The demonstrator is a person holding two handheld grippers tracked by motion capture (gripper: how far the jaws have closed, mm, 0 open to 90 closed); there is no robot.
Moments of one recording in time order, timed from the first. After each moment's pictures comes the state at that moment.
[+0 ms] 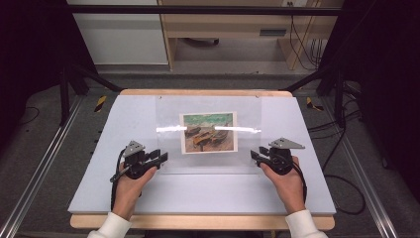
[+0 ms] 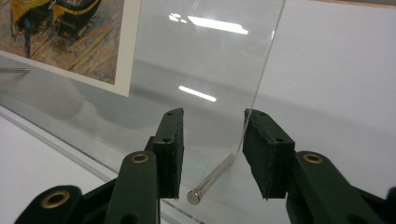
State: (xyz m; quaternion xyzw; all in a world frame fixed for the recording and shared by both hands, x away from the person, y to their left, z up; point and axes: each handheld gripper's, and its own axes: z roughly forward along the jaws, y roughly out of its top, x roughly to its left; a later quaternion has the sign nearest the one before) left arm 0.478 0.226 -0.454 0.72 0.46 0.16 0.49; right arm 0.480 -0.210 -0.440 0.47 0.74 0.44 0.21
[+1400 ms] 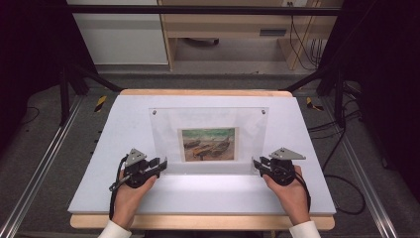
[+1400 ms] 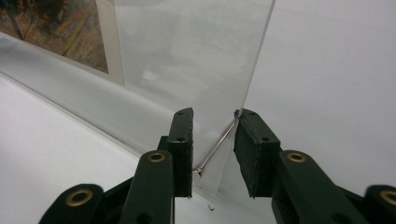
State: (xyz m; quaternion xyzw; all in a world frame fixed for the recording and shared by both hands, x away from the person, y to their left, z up) left arm 0.456 0.222 -0.460 0.74 0.46 0.18 0.46; right arm 0.453 -0.211 -0.448 0.46 0.76 0.41 0.22
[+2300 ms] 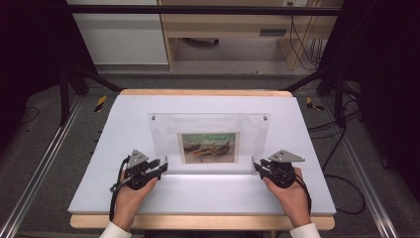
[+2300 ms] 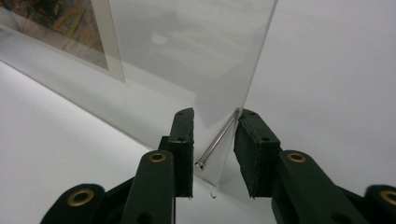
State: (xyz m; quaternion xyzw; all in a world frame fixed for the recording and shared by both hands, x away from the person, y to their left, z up) left arm 0.453 0.219 -0.461 0.75 0.45 0.18 0.45; right arm 0.448 -0.211 -0.451 0.45 0.76 0.40 0.22
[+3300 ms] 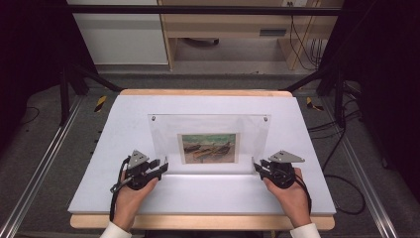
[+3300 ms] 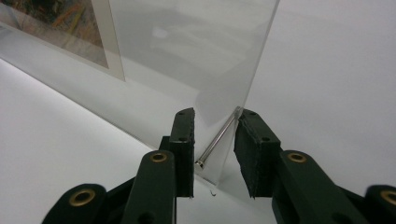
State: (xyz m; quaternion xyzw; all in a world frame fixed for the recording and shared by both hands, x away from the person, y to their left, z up) left arm 0.452 0.218 -0.461 0.75 0.45 0.19 0.45; right arm 0.447 -0.211 -0.451 0.45 0.77 0.40 0.22
